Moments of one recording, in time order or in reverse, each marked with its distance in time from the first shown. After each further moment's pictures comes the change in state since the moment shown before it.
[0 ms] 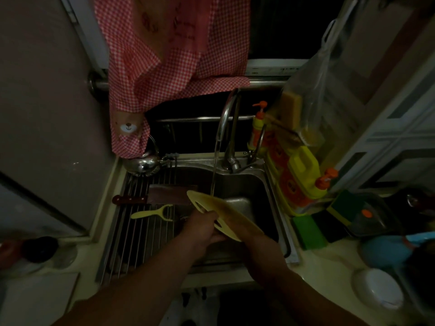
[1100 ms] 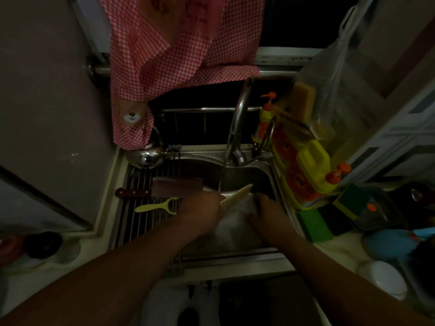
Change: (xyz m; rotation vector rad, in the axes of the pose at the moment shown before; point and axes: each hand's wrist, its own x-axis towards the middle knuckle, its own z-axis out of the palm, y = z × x) left_hand 0.017 0.045 -0.032 1.622 -0.059 0.545; right_hand 0.056 0.008 -0.020 0.115 0.020 0.324
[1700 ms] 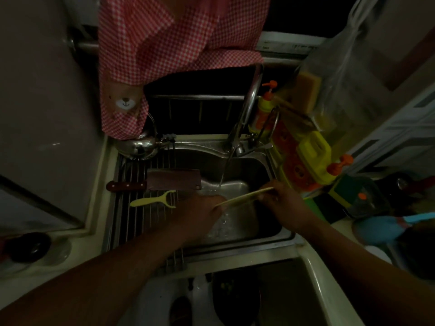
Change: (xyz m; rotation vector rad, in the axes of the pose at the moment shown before) left_hand -0.014 -0.041 0.029 -0.334 0.068 0.234; right_hand 0.001 0.009 -0.032 0.154 0.073 -0.115
